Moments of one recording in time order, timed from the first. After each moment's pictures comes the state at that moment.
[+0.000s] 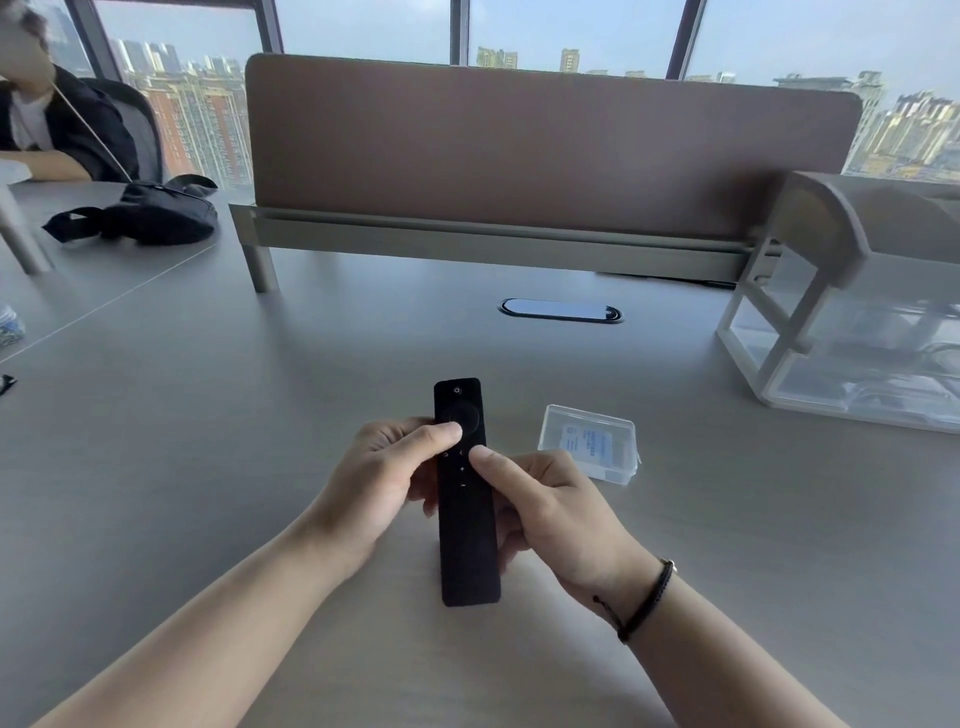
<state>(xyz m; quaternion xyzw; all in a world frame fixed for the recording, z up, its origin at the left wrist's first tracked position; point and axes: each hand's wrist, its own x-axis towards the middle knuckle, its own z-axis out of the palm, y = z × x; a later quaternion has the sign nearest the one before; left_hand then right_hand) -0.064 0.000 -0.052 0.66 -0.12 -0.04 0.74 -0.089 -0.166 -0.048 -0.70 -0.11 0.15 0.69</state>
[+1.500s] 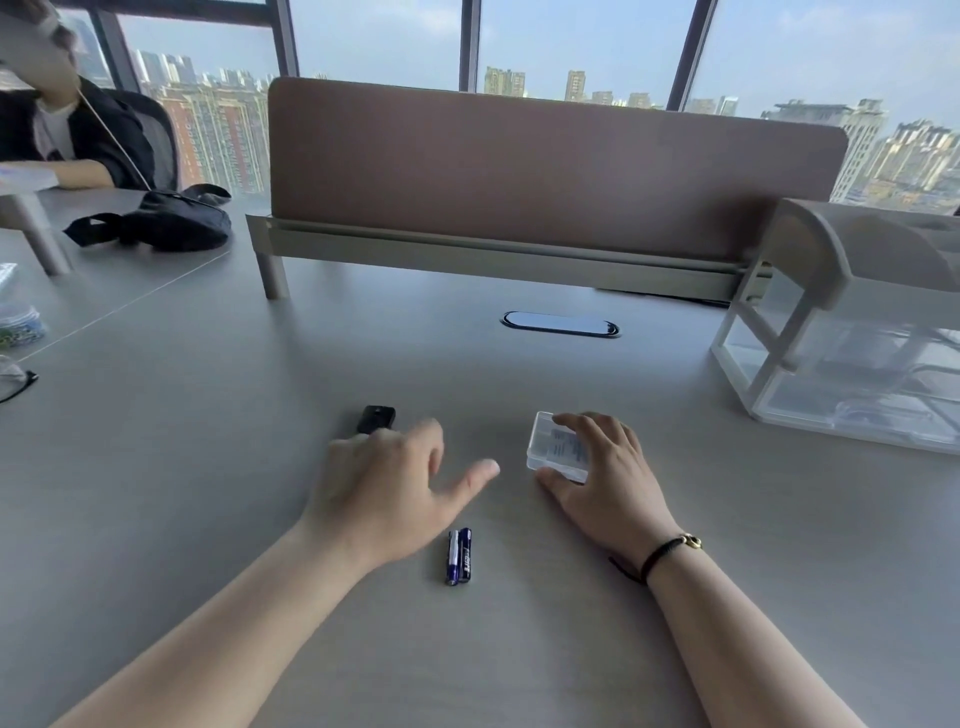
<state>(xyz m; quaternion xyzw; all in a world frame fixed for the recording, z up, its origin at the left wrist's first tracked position) -0.070 0.002 -0.057 0.95 -0.12 0.26 0.15 -0.037 -0.234 -0.090 -0.95 -0.06 -0.15 0.26</state>
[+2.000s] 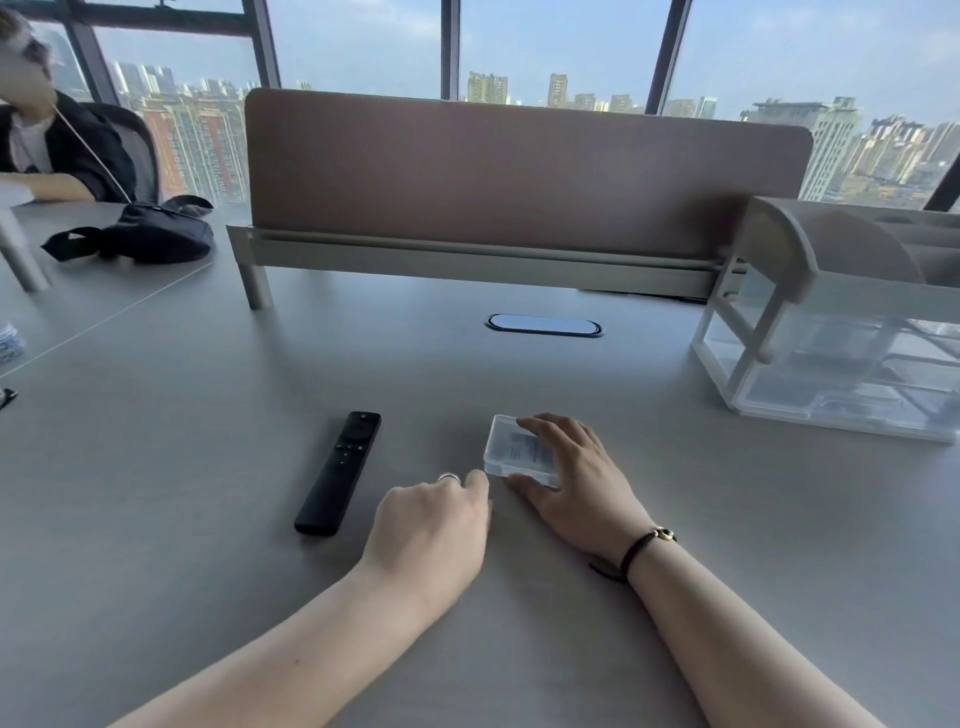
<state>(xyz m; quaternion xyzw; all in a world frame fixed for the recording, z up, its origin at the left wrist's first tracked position) -0.081 -0.044 -0.084 0.97 -0.19 0.17 0.01 -0.037 -0.231 -0.096 -0.94 -0.14 -0.14 0.26</state>
